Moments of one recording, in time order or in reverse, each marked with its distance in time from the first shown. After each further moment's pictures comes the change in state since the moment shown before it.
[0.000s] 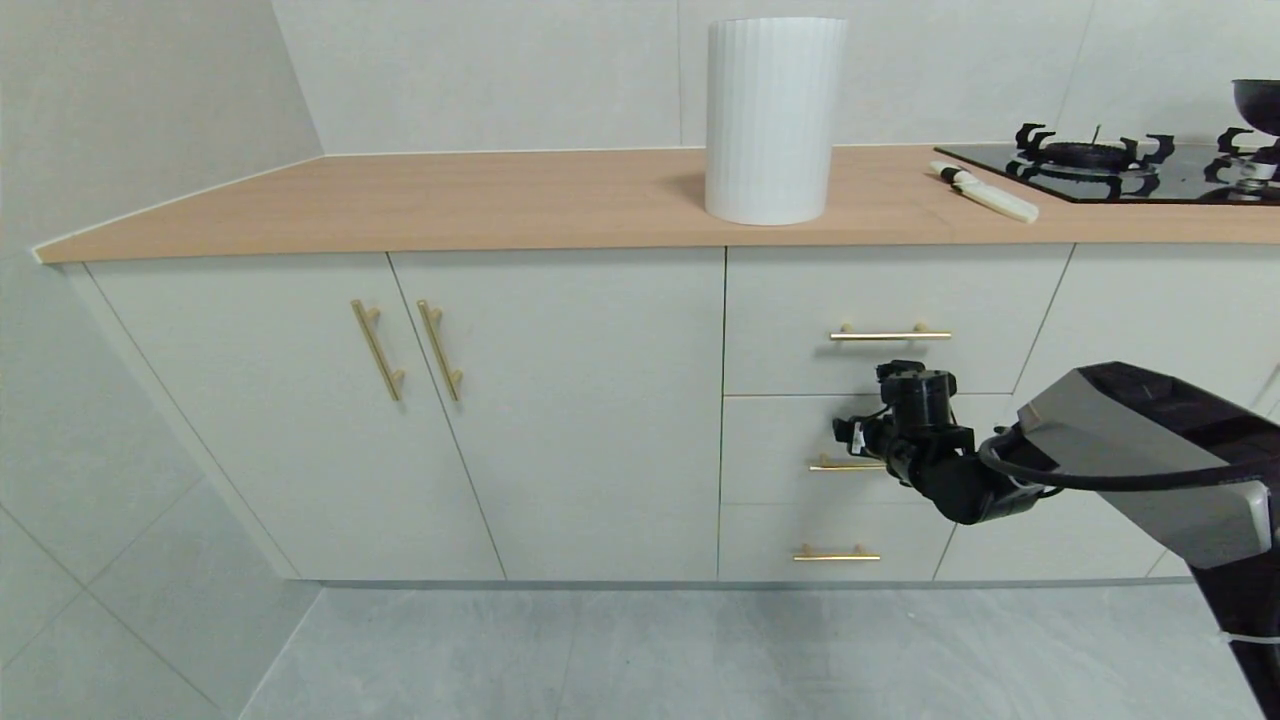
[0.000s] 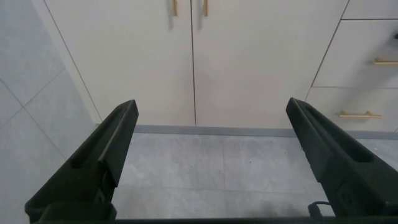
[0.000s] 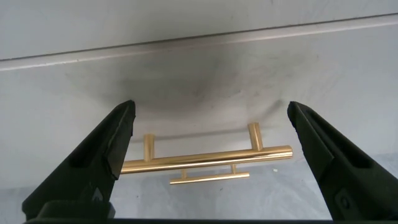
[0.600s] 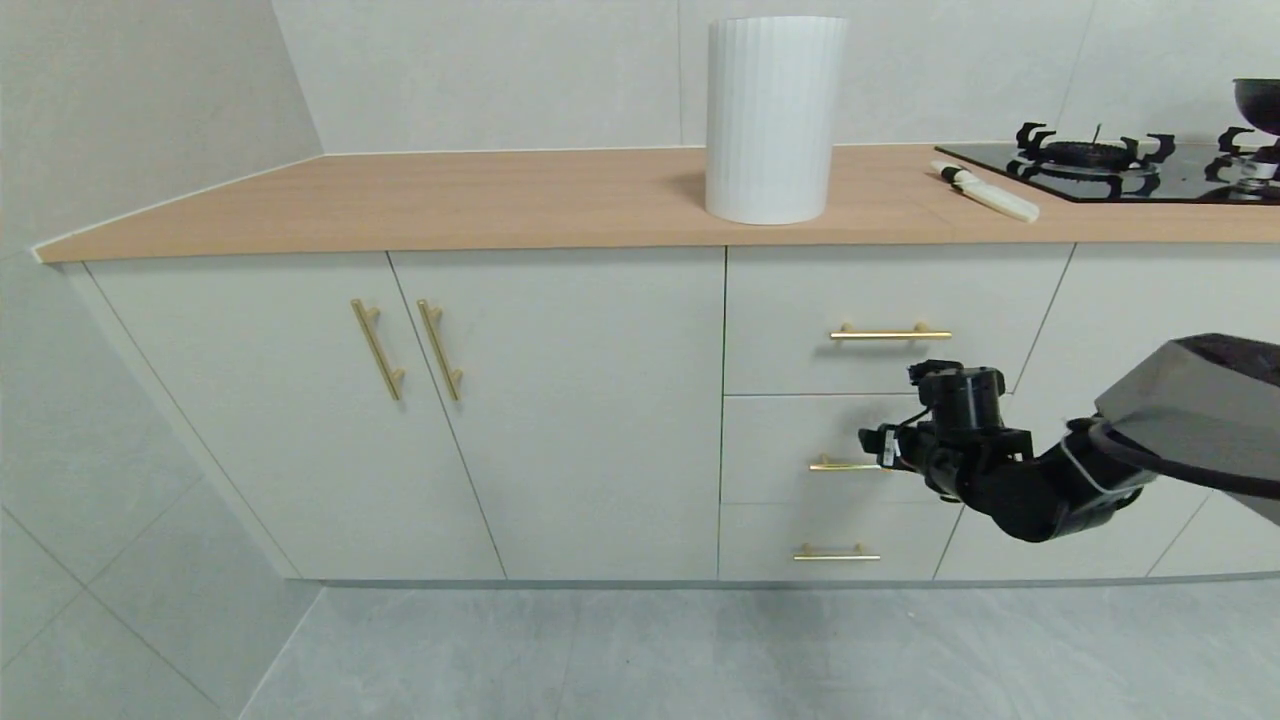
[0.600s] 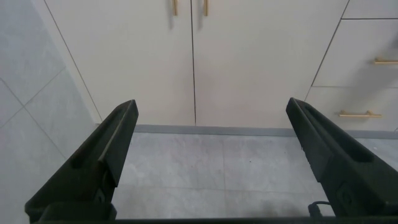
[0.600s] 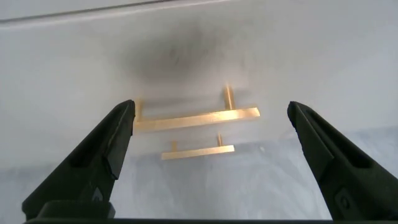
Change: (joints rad) left arm 0.000 0.000 0.000 0.000 0.000 0.000; right arm 0.015 -0.243 0.321 -0.006 -0.002 0.002
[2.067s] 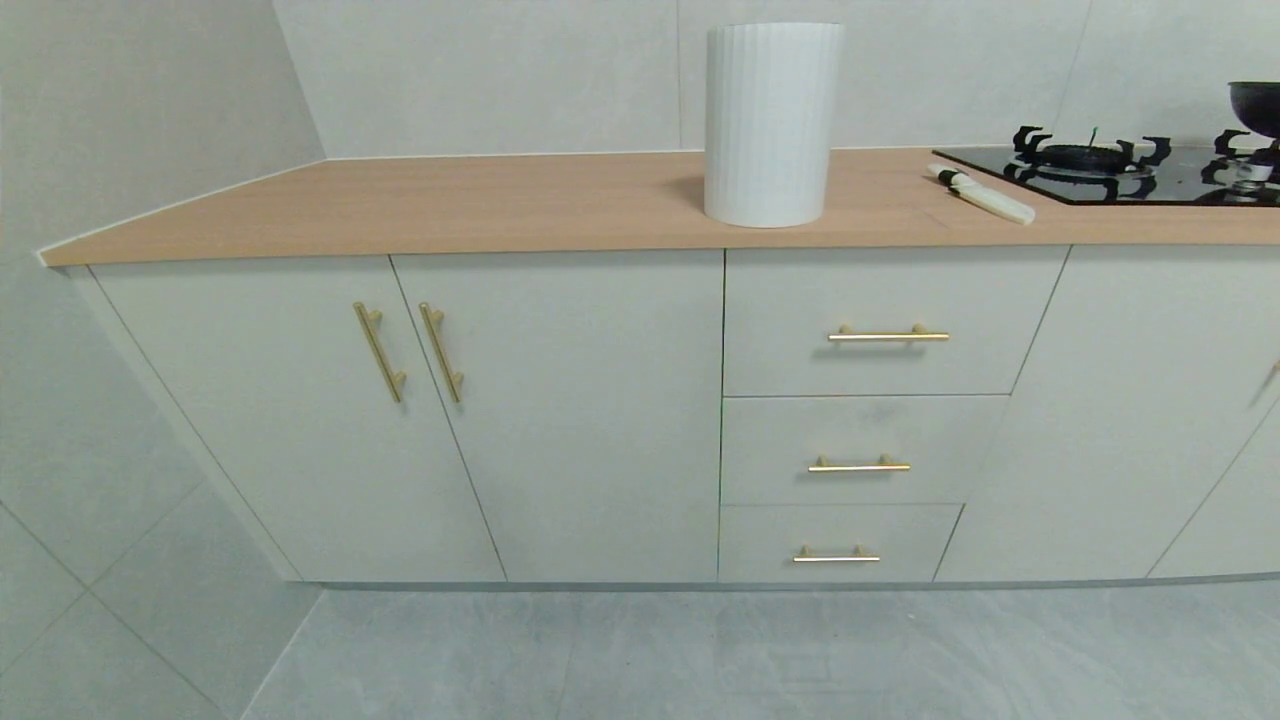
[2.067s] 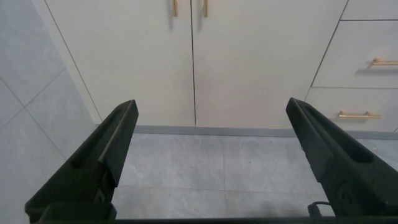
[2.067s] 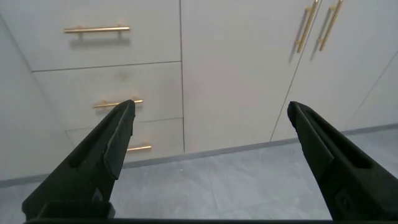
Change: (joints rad) left arm 0.000 0.000 0.000 0.000 0.000 0.000; right arm -0.282 -2.072 0.817 0.726 0.114 -0.261
